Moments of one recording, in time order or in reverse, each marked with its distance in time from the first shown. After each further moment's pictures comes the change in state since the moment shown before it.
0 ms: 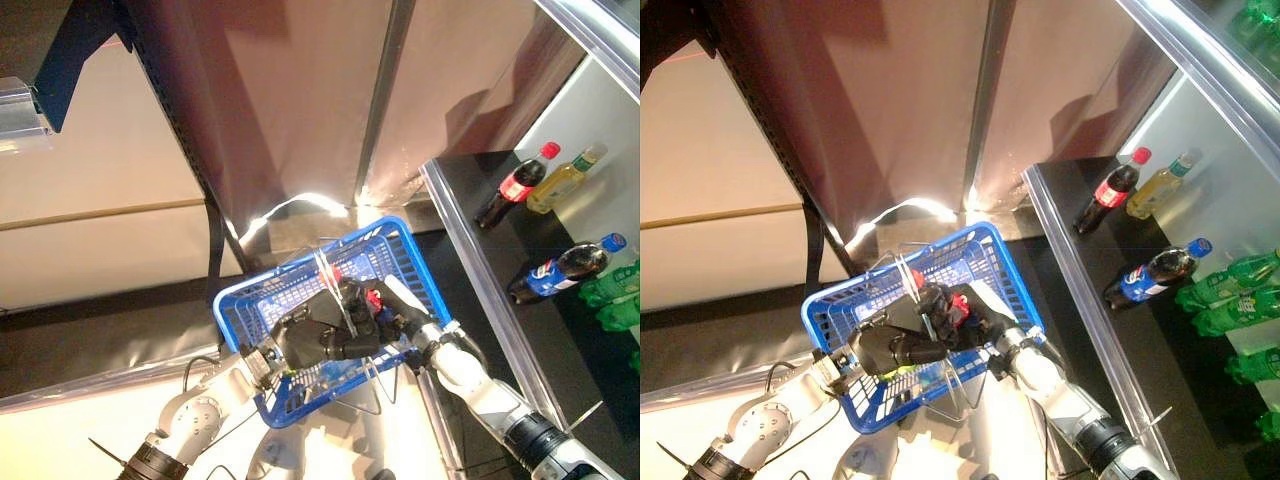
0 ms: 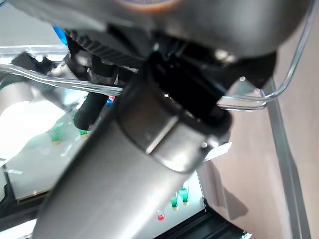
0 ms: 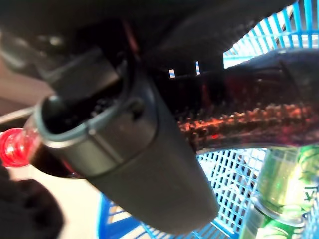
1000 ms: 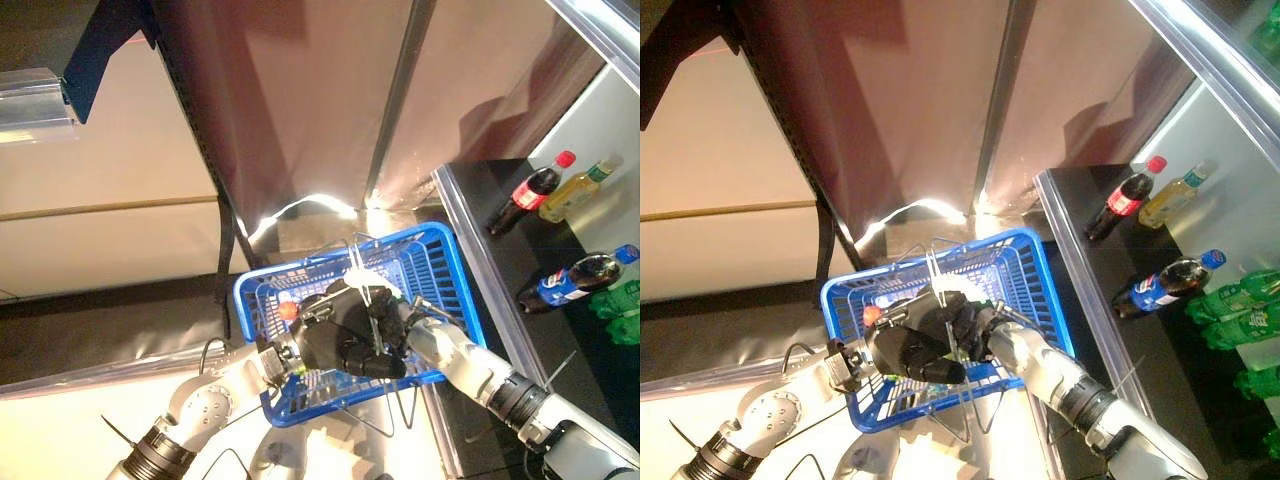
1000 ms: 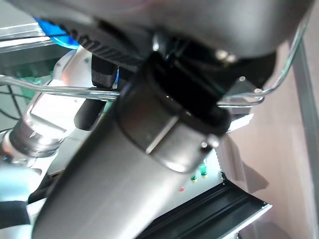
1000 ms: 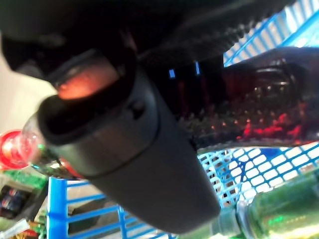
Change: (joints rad) left arm -0.092 0.005 -0.076 -0.037 0.023 0.052 -0.067; right arm -0.219 -0.012 0.185 0.005 -0.317 0.096 0.081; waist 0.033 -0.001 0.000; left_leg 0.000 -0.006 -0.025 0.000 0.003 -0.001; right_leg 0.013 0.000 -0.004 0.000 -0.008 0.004
